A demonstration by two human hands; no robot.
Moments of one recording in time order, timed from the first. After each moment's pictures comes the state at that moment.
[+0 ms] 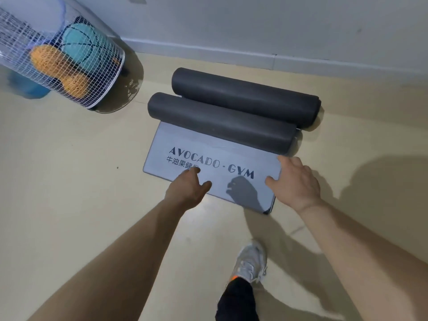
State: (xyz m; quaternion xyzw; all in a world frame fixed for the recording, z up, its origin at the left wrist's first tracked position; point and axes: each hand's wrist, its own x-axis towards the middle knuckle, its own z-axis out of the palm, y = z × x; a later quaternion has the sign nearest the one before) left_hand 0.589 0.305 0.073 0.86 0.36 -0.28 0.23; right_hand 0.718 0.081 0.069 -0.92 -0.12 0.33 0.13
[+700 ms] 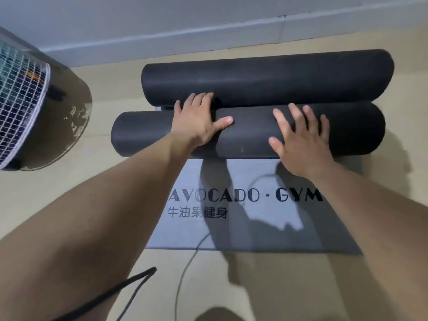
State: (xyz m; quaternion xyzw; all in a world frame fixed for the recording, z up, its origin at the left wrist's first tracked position) left_hand 0.804 0.538 -0.161 0.99 0.04 -0.13 0.09; right_hand 0.785 0.268 -0.189 -0.98 -0.15 0.14 0.02
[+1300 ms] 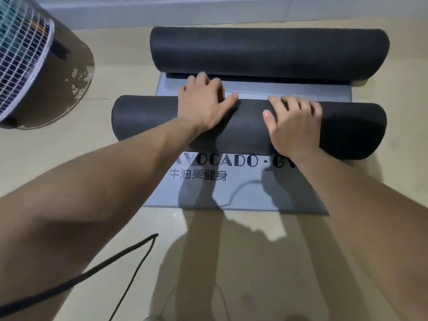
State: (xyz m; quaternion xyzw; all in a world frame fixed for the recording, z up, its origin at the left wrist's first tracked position) left_hand 0.733 0.525 -0.148 1.00 0.04 -0.02 0.09; right_hand 0.729 0.291 -0.183 -0.99 -0.13 -0.02 0.05
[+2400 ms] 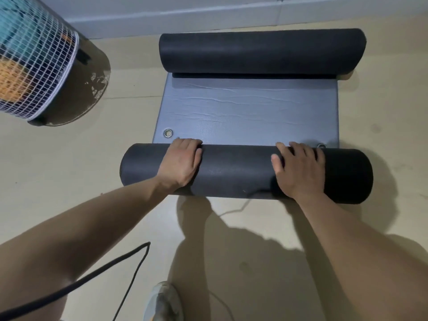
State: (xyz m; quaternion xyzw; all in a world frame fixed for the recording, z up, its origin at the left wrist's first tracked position) left_hand 0.560 0.554 -0.179 0.99 -0.04 -0.04 0.12; right_hand 0.596 0.236 -0.168 -0.99 -0.08 0.10 0.01
